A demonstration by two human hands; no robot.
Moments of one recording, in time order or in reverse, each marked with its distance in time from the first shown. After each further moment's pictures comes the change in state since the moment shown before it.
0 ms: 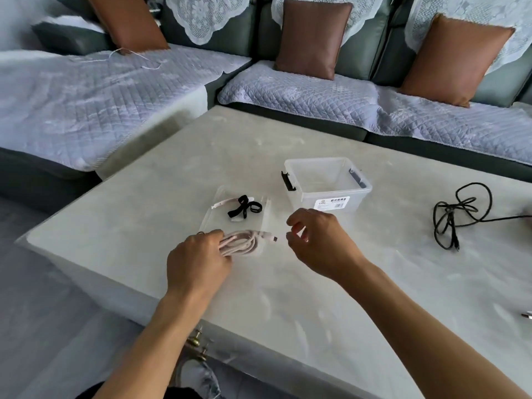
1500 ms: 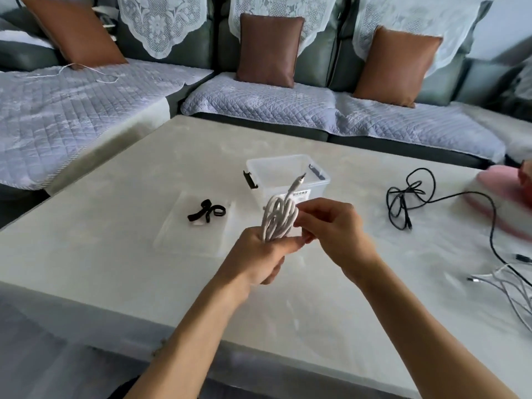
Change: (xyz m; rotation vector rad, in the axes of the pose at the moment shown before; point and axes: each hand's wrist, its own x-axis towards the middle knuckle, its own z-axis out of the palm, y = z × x) left_hand -0.021 0.112 -0.009 -1.219 -0.665 -0.159; right_hand -0.046 0.015 -0.046 0.706 0.216 0.208
